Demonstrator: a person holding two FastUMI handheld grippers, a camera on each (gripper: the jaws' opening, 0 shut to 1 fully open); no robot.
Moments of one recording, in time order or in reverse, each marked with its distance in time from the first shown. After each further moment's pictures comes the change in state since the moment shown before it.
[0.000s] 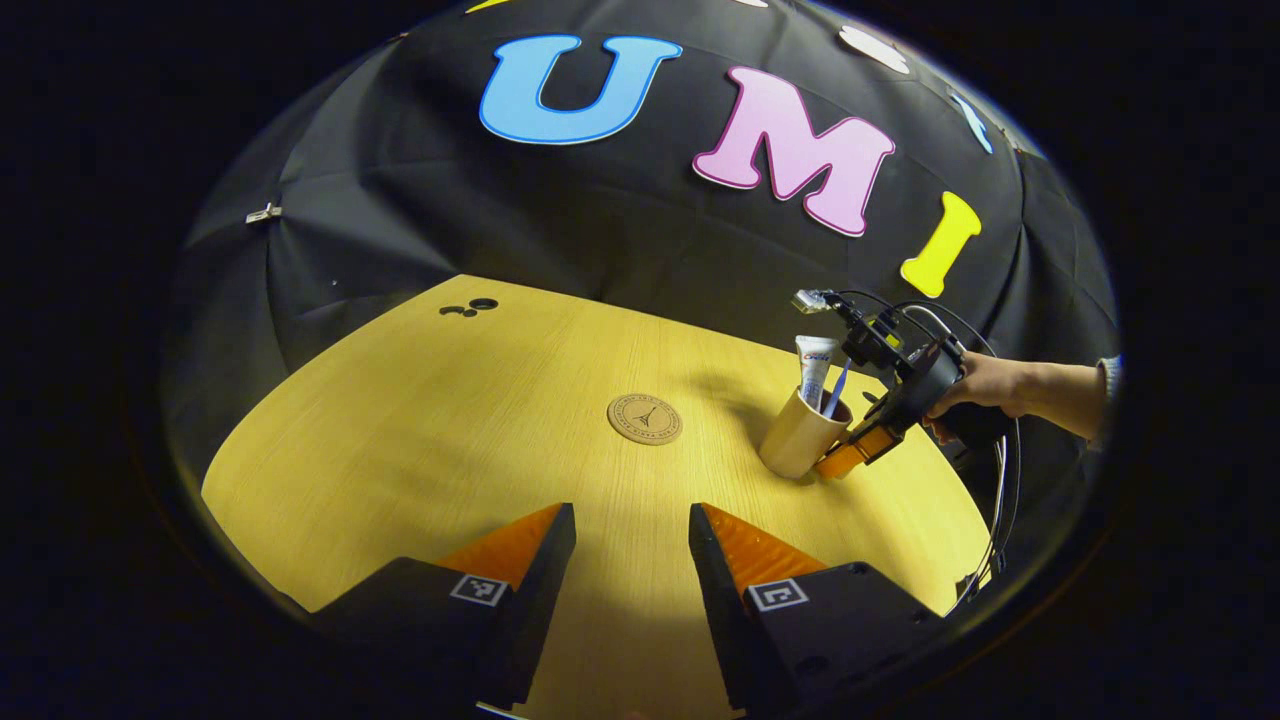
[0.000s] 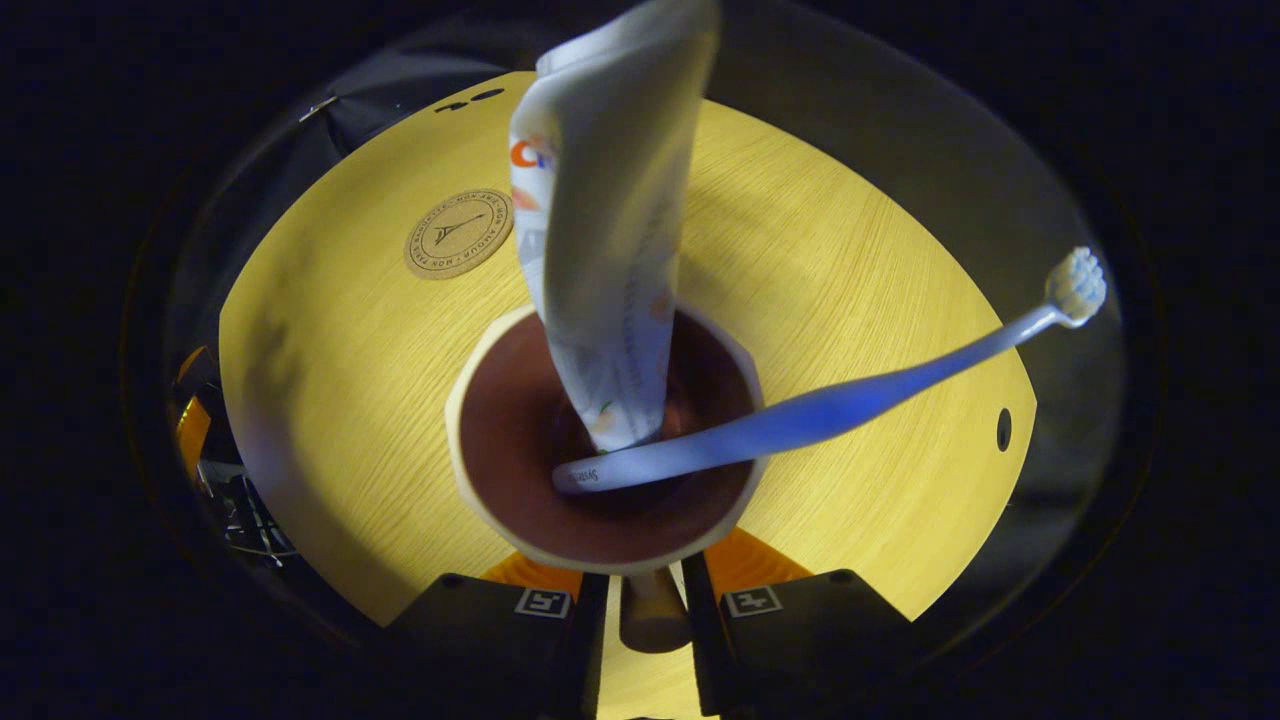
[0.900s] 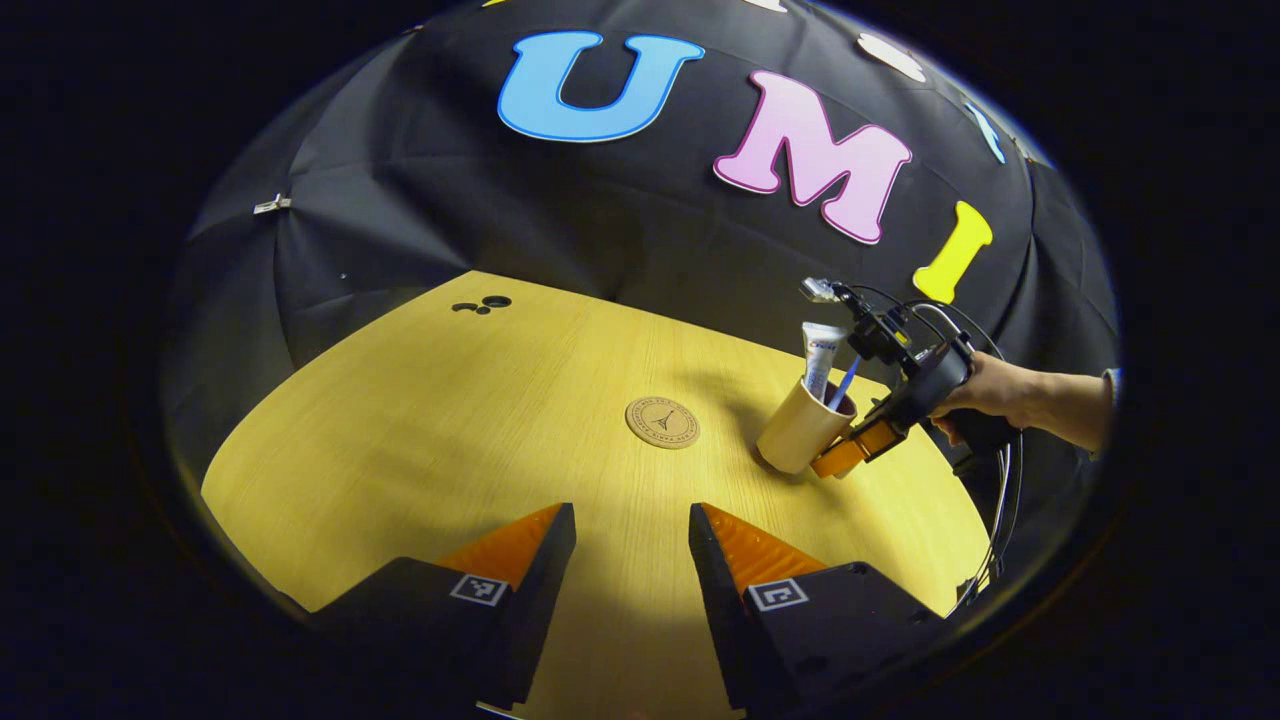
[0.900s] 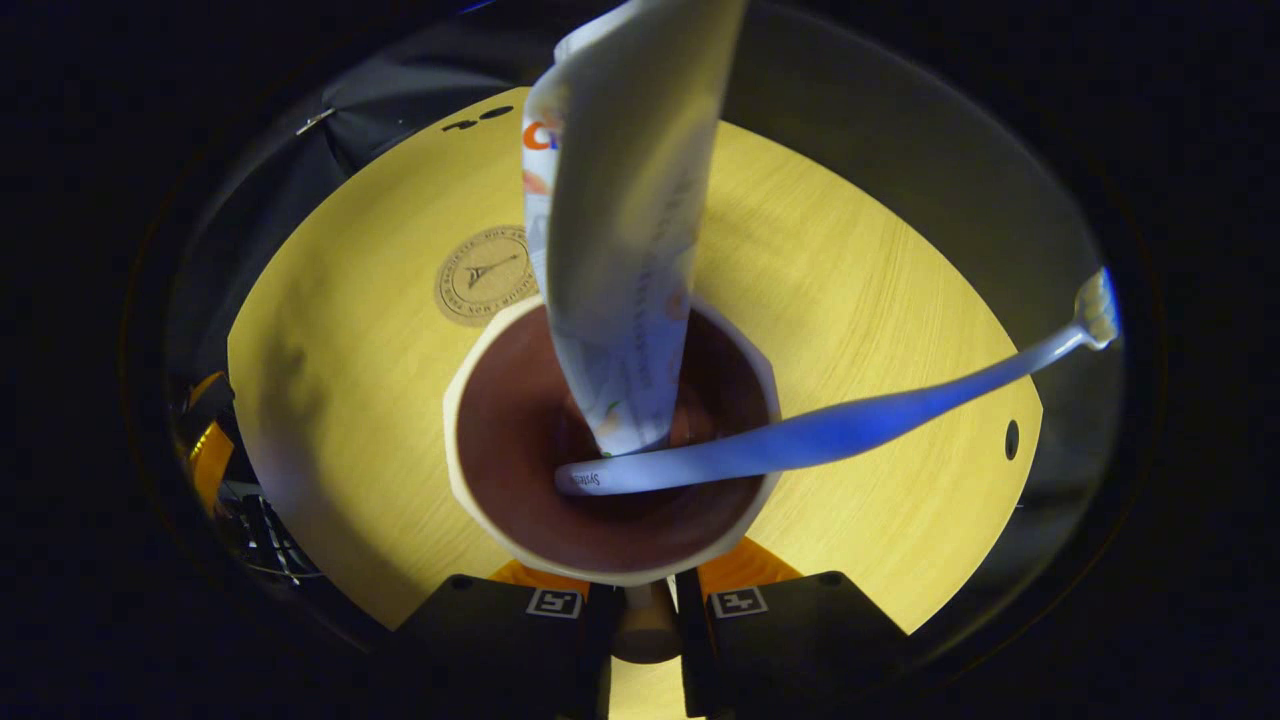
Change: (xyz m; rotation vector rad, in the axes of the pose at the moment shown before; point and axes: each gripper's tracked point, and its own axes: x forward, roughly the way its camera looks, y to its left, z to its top) left arm -0.001 0.022 0.008 -0.024 -0.005 0.010; right arm -0.012 0.038 0.042 0.030 -0.067 0.032
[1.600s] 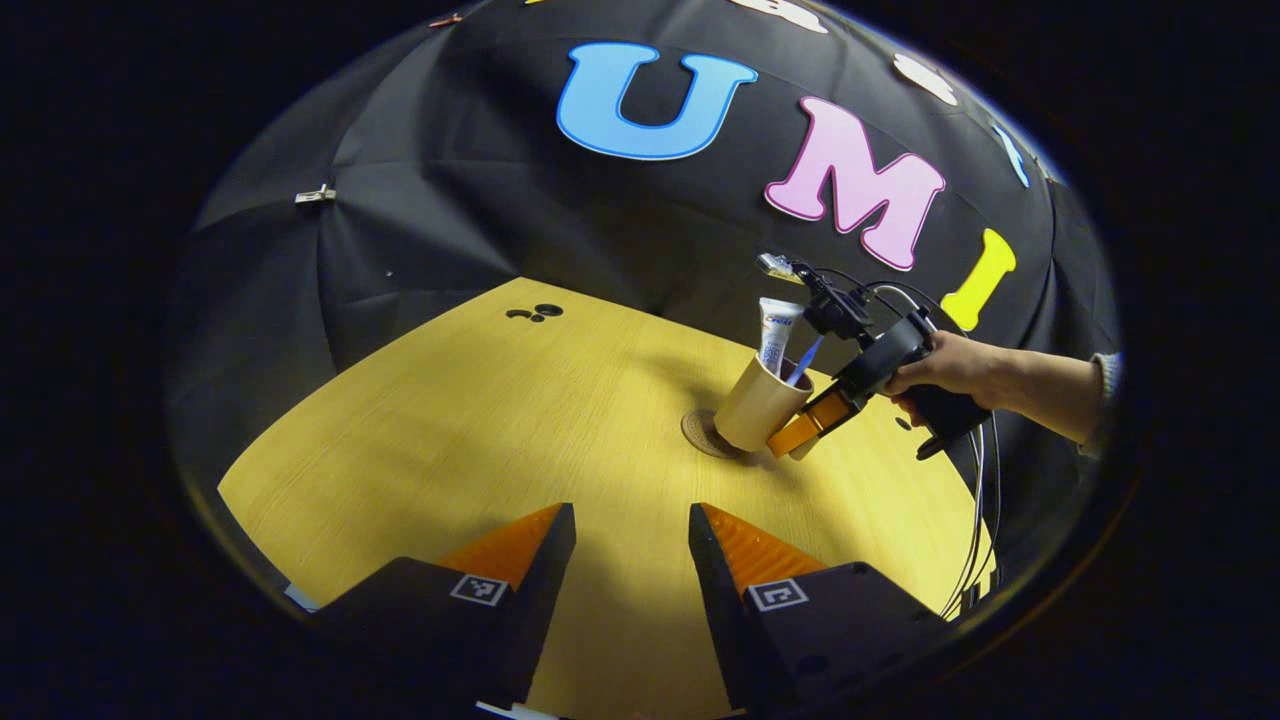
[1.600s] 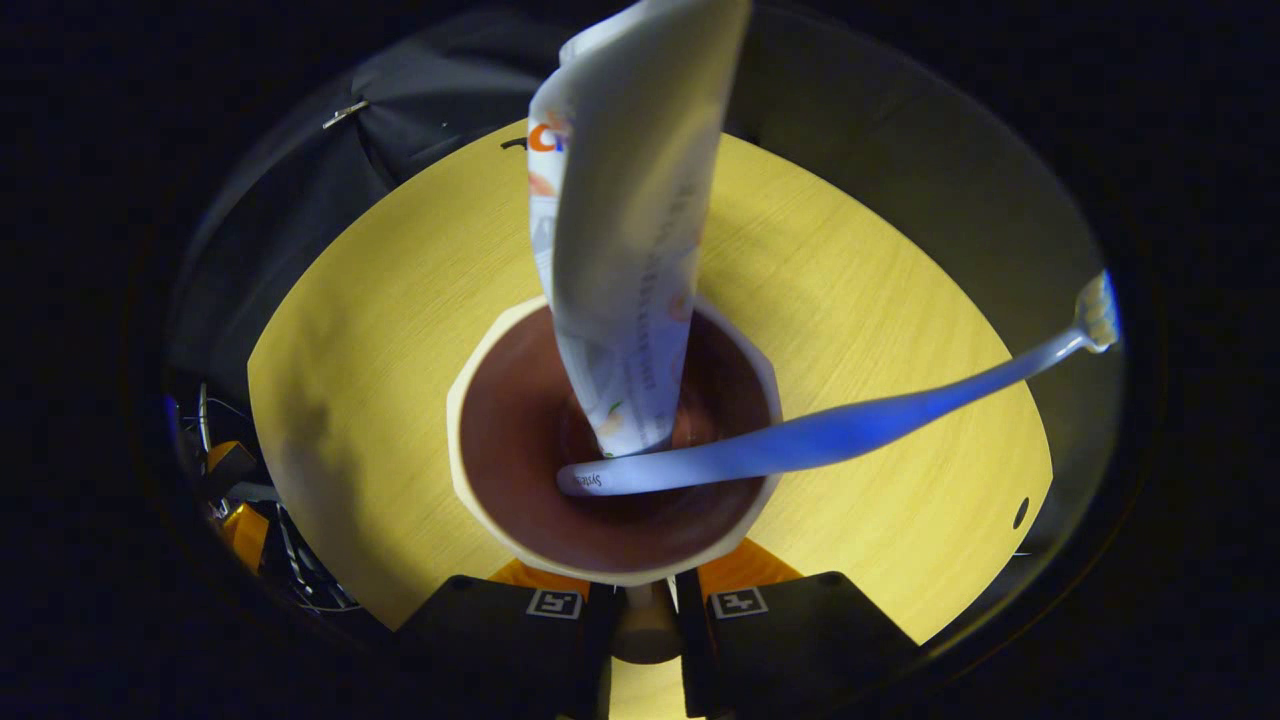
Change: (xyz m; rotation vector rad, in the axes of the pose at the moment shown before) left arm -0.030 0.054 0.005 -0.054 -0.030 0.070; right arm 0.028 0.088 0.092 -0.069 -0.027 0.072
